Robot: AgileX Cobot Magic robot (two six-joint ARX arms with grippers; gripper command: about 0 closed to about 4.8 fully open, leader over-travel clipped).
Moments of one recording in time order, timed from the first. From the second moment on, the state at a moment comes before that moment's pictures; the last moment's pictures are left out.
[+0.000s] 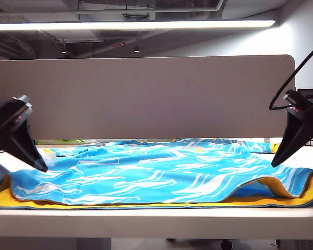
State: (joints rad) left arm -0.06 1.49 0.59 -0.15 0.58 -0.15; right arm -0.03 1.55 0.74 -0.36 -0.59 0.15
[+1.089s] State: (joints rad) left arm -0.09 0.80 0.55 -0.69 0.43 -0.23; right arm -0.01 0.98 0.72 -0.77 -0.52 0.13
